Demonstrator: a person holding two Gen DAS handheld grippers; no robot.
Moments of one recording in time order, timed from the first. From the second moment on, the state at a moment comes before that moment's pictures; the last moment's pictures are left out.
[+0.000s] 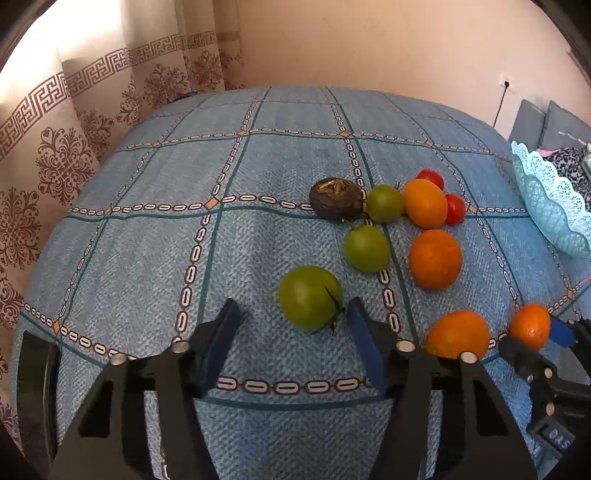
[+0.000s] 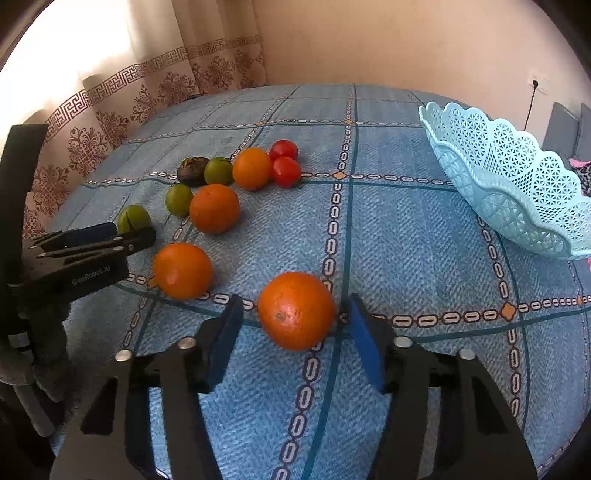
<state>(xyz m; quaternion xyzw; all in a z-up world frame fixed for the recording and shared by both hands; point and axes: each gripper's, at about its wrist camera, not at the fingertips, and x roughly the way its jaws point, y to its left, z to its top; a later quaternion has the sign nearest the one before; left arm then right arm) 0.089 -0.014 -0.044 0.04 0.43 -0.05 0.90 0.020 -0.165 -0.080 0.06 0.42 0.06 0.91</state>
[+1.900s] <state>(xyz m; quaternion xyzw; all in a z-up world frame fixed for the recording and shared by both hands) 0.060 -0.183 0.052 0.09 0.34 -0.23 0.91 0.019 -0.369 -0.037 0.20 0.31 -0.13 0.92</state>
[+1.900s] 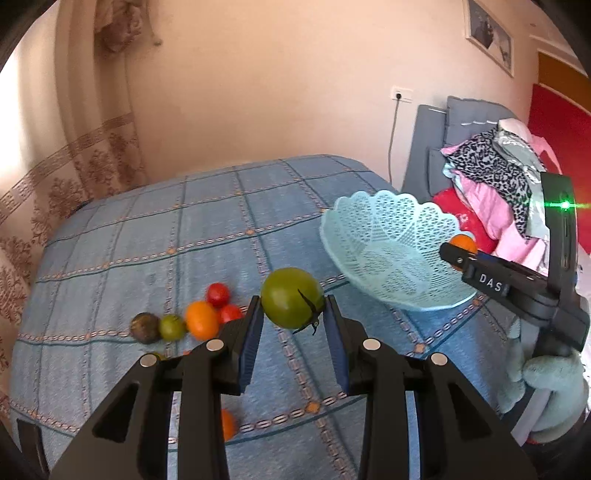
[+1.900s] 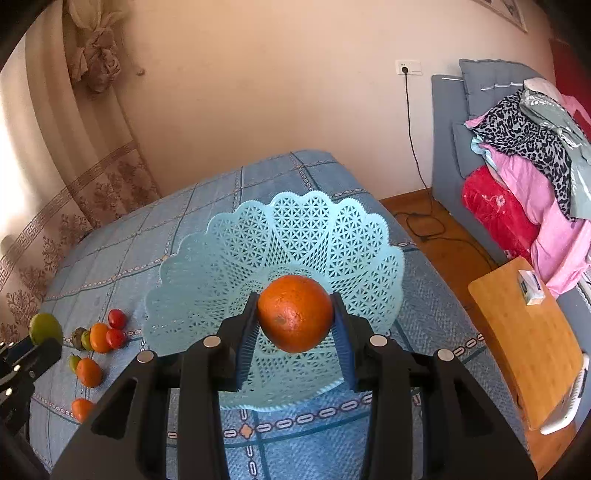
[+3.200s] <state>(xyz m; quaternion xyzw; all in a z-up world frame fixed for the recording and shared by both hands) 0.094 -0.252 0.041 0.08 0.36 -0.28 0.89 -0.006 -0.390 -0.020 0.25 0.26 -0.17 0.92</state>
